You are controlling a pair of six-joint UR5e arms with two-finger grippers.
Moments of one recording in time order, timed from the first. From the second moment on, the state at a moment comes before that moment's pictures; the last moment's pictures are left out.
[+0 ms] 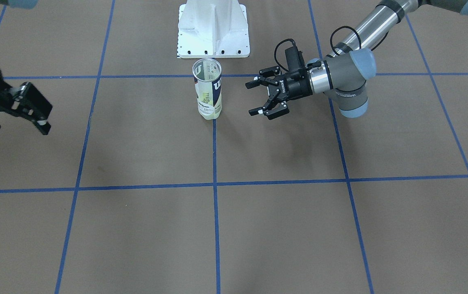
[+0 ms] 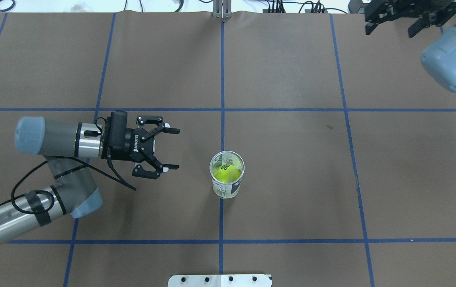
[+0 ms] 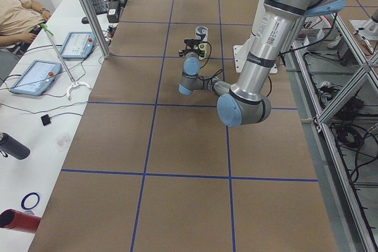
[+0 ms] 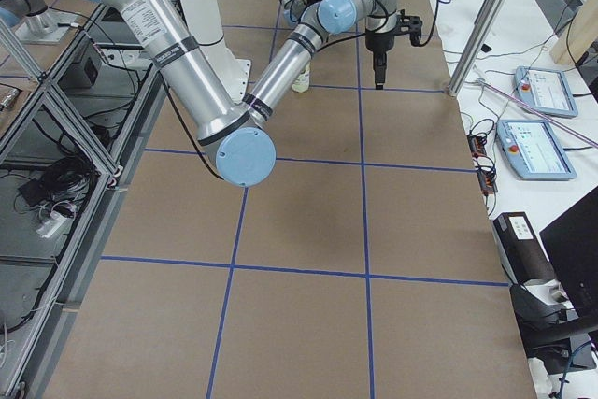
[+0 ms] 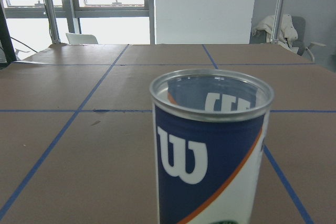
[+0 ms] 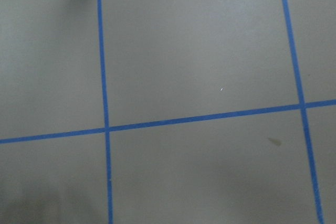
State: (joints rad) left arm -0.63 -2.02 -1.32 -3.35 -2.06 -0.18; right arm 1.19 -1.02 1.90 -1.93 2.19 0.64
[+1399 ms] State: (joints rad) left arm -1.03 -1.86 -1.27 -3.26 -1.76 -0.05; right arm 1.34 -1.14 1.85 -1.93 2.19 0.33
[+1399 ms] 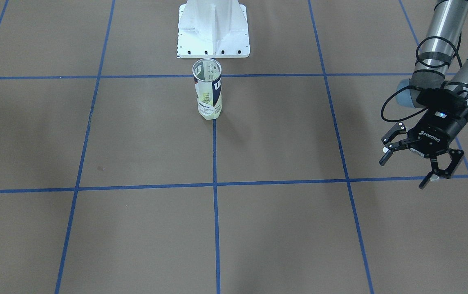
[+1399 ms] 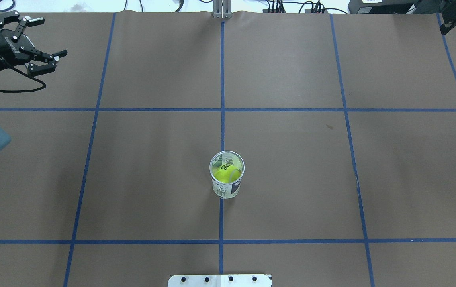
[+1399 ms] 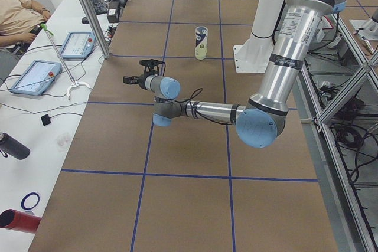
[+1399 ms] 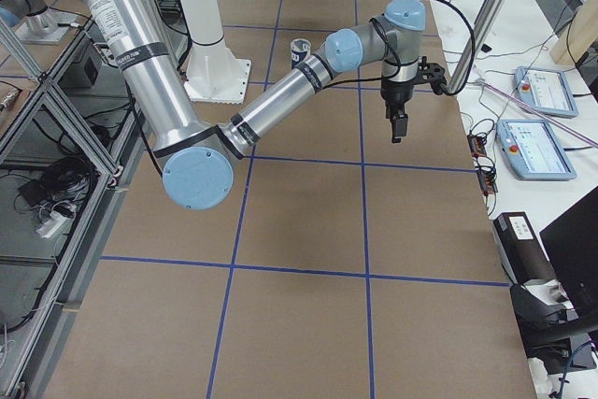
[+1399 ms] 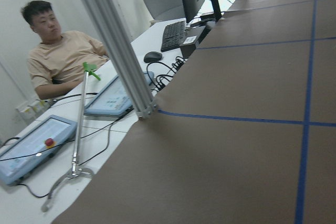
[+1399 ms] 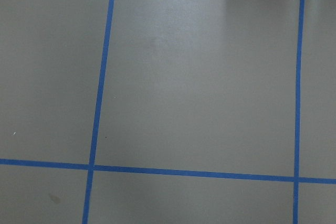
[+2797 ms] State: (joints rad) left arm -1.13 -1.86 -1.24 -2.94 -1.66 -0.01; right arm 1.36 -1.16 1.84 -1.93 2.22 0.32
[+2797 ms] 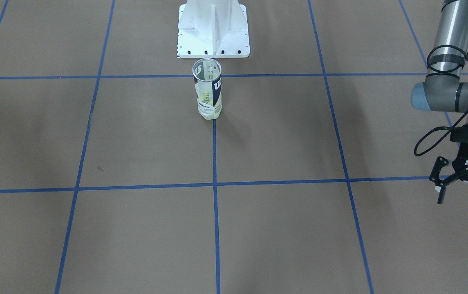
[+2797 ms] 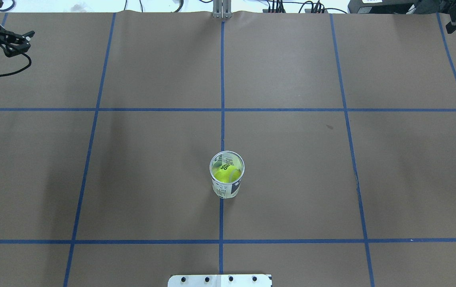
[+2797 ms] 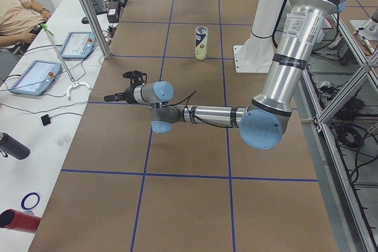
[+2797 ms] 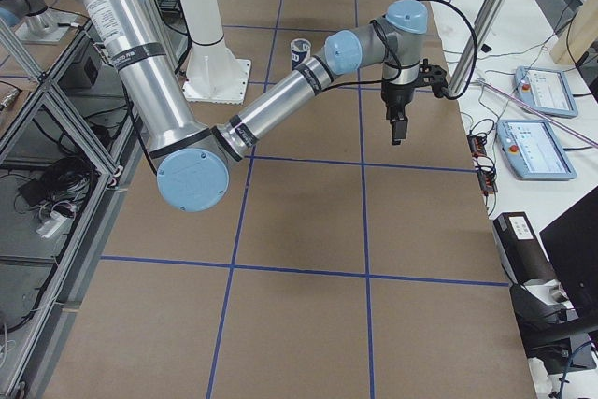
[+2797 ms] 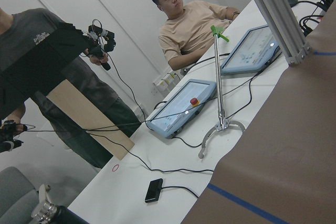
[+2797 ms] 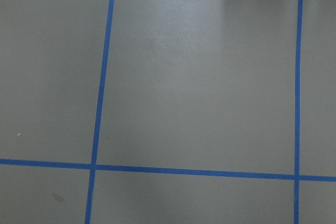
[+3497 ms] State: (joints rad) left arm -1.53 -1.87 -1.26 -2.16 -2.18 0.00; right arm 1.42 -1.23 1.74 -1.93 2.22 0.11
